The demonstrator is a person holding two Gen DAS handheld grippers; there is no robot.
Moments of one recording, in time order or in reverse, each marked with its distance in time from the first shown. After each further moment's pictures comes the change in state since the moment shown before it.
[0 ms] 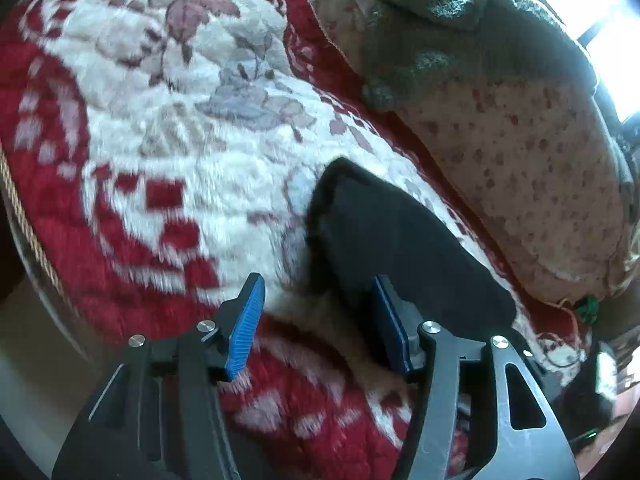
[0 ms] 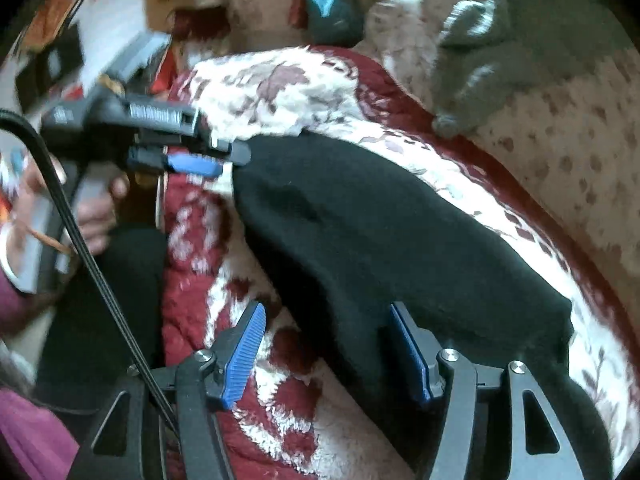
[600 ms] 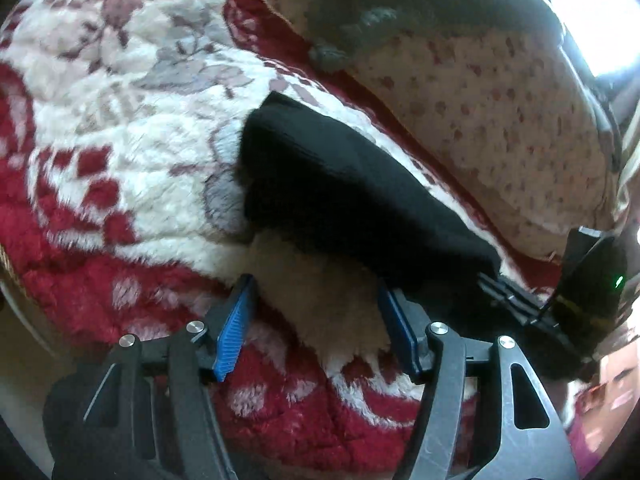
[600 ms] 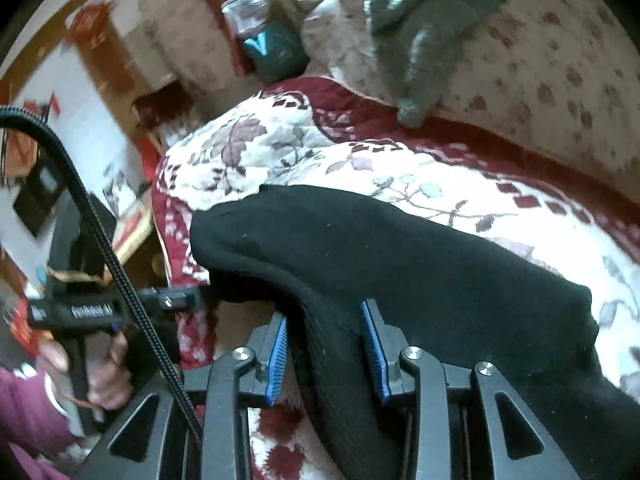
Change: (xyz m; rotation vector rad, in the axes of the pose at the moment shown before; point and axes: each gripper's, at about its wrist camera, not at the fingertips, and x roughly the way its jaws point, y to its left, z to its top) left arm 0.019 -0.042 -0.026 0.164 0.049 -0.033; right arm 0.007 -0.079 0.014 0.407 -0.118 0.194
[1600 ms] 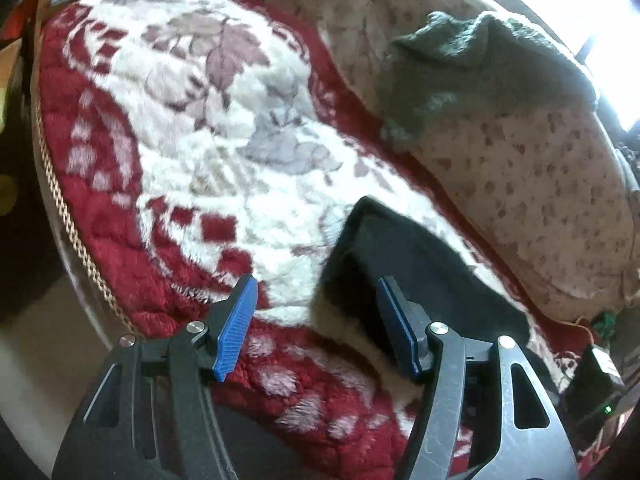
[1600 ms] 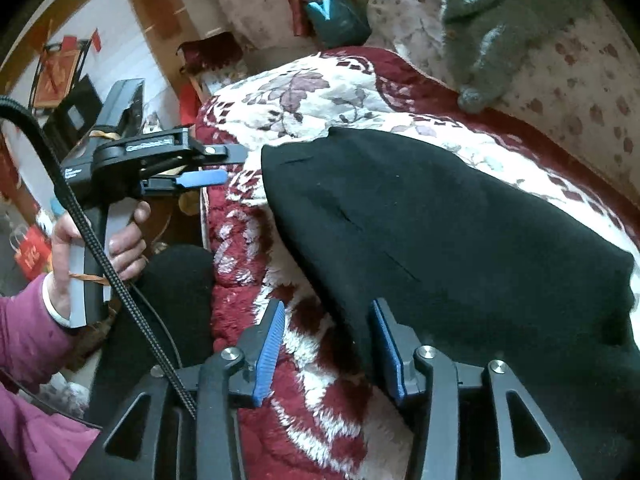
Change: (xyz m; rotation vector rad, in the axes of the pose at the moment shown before) left arm -0.057 0.045 0.019 -0.131 -0.217 0.130; right arm -0.003 0.049 -0.047 -0.190 0.098 0.056
